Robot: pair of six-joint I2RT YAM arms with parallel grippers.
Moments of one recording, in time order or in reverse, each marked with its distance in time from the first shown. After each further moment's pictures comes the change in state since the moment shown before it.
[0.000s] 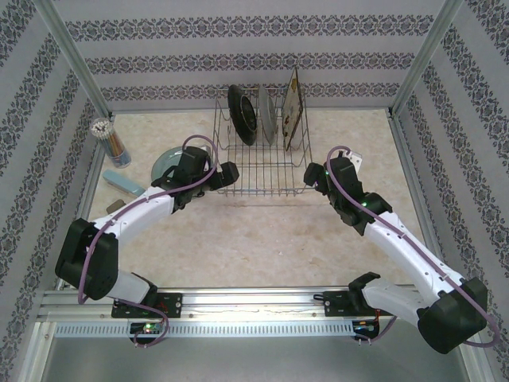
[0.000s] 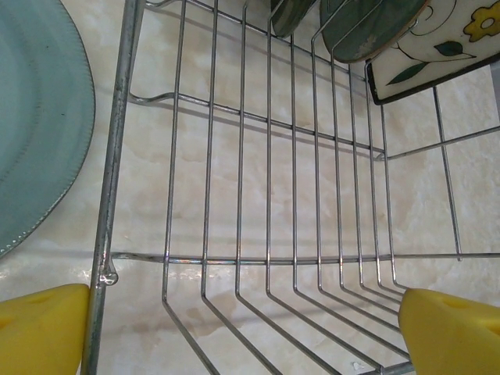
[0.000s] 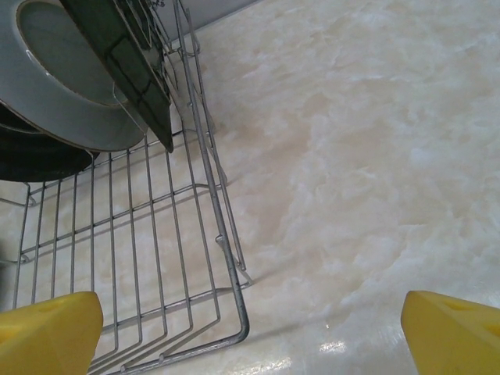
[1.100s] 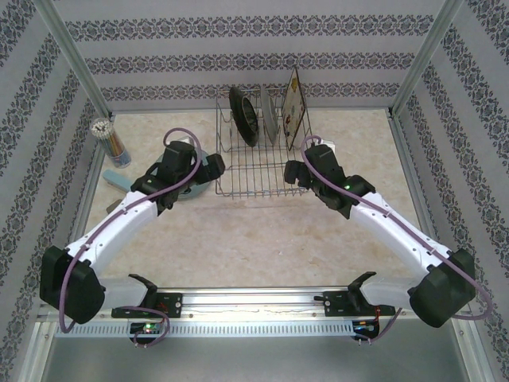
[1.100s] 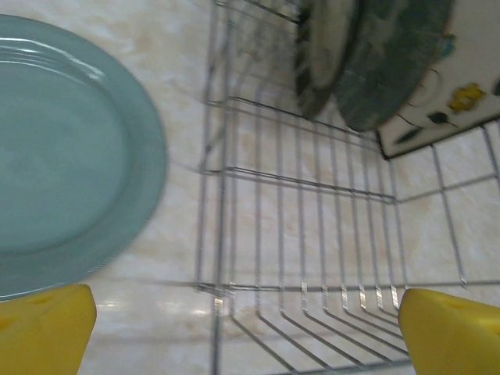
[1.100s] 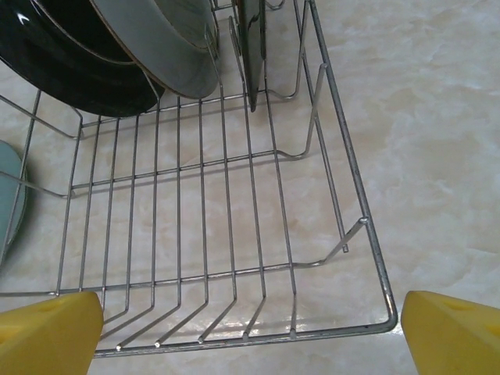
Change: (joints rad) left arm 0.049 -0.174 0.071 -0.213 -0.143 0.046; right arm 0.094 0.183 0.187 -0.071 -0.065 -0.127
